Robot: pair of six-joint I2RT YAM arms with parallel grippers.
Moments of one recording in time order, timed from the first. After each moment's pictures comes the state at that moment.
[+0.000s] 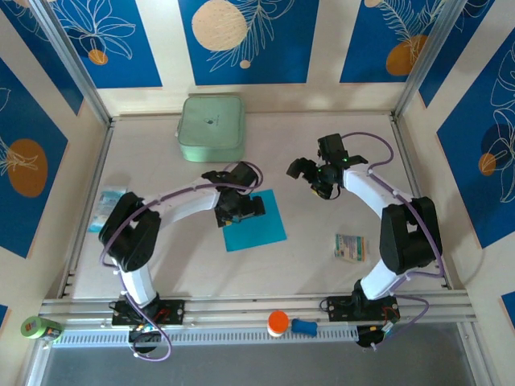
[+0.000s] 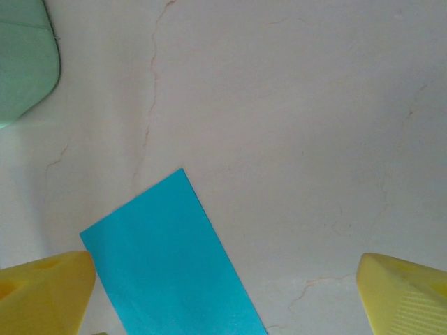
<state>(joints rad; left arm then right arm) -0.74 1.81 1.27 -0.74 0.10 -0.94 0.26 1.62 1.13 -0.56 -0.28 0.75</state>
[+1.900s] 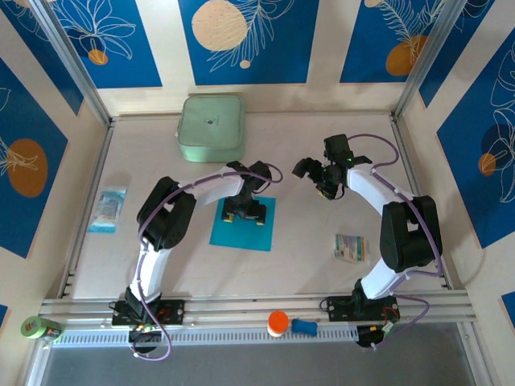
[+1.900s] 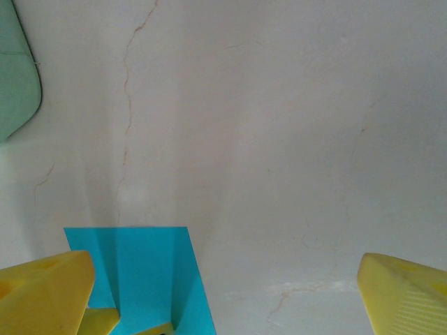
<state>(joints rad) -0.75 2.11 1.57 -1.02 0.04 -0.61 0.21 1.63 1.12 -0.55 -0.28 0.75</state>
